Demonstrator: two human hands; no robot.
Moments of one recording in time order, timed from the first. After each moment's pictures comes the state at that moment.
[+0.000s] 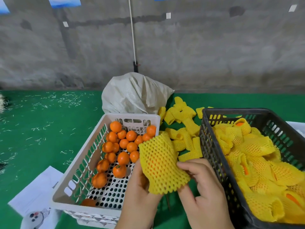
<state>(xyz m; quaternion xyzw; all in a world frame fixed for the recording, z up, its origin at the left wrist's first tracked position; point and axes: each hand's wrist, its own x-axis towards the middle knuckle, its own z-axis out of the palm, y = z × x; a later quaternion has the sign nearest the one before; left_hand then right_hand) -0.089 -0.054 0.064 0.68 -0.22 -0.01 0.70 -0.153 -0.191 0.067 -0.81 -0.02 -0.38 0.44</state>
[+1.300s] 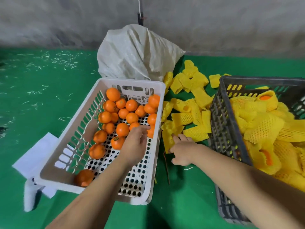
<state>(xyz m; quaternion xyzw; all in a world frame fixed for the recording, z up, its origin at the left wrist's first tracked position) 0.063 -0.059 -0.067 0.89 -0.20 -0.08 0.40 0.017 -0.269 -0.067 -0.93 -0.04 0.36 -0.04</state>
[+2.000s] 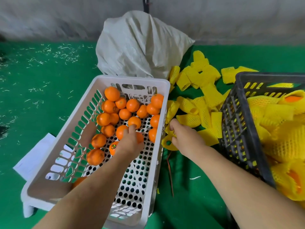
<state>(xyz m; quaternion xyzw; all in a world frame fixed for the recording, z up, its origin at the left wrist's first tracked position) 0.144 -0.062 -0.135 0.97 -0.05 -0.16 0.20 0.063 -0.276 -0.057 -0.97 0.07 0.09 0.23</state>
